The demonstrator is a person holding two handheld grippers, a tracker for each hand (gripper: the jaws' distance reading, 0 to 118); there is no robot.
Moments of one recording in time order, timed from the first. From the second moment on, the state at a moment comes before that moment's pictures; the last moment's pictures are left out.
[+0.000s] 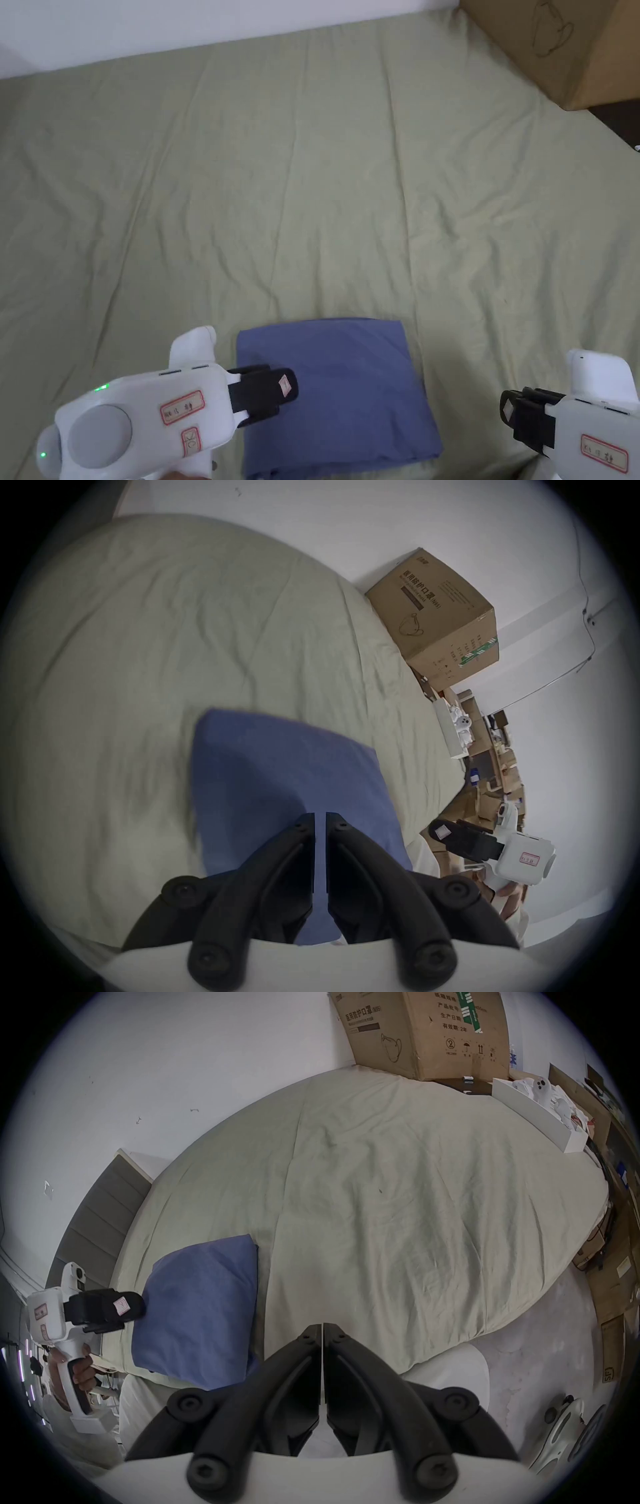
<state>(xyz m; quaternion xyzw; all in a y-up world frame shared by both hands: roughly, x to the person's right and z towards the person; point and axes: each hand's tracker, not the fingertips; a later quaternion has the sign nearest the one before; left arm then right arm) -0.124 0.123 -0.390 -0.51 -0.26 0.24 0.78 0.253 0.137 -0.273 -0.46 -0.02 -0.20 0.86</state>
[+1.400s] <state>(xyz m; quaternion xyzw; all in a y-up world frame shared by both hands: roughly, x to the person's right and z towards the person) -0.220 0.054 -0.410 -0.53 -0.28 0.43 0.68 0.116 0.106 -0.390 -0.53 0.09 -0.06 0.84</state>
